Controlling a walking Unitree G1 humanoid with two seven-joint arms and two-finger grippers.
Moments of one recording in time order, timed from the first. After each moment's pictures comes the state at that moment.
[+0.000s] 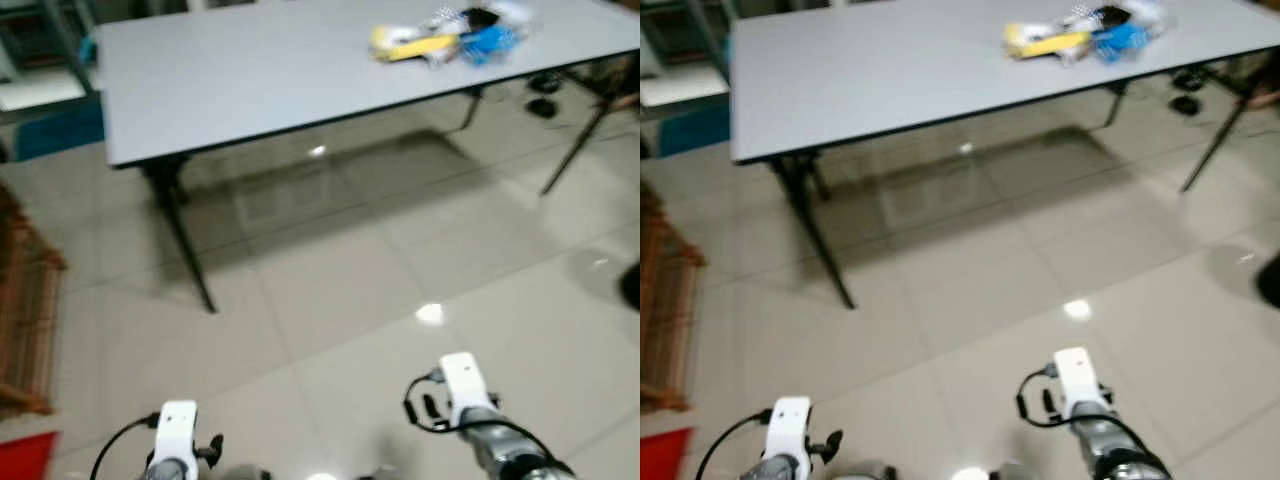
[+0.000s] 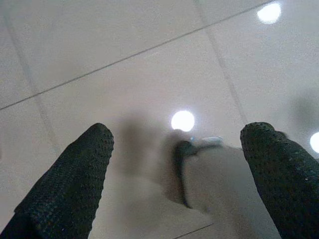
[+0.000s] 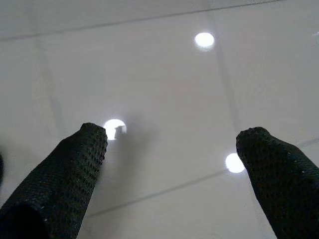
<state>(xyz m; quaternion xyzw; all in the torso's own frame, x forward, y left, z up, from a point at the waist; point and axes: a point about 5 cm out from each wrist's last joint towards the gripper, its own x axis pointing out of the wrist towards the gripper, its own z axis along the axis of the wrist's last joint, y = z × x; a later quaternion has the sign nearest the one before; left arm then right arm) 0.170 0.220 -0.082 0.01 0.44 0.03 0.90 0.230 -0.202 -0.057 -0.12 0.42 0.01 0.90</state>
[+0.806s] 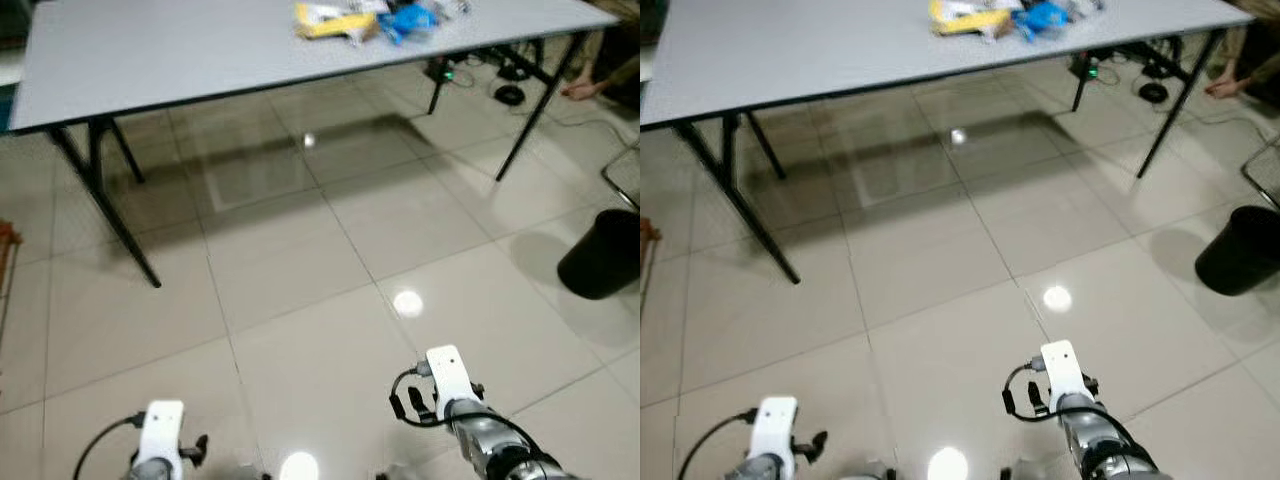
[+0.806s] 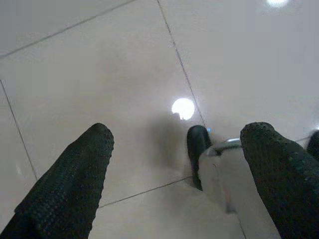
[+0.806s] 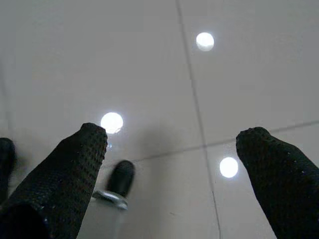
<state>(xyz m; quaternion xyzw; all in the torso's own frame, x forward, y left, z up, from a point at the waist) 0.168 0.237 -0.080 0.03 0.45 0.05 0.89 0.236 -0.186 -0.055 -0.11 0.42 0.03 0.90</state>
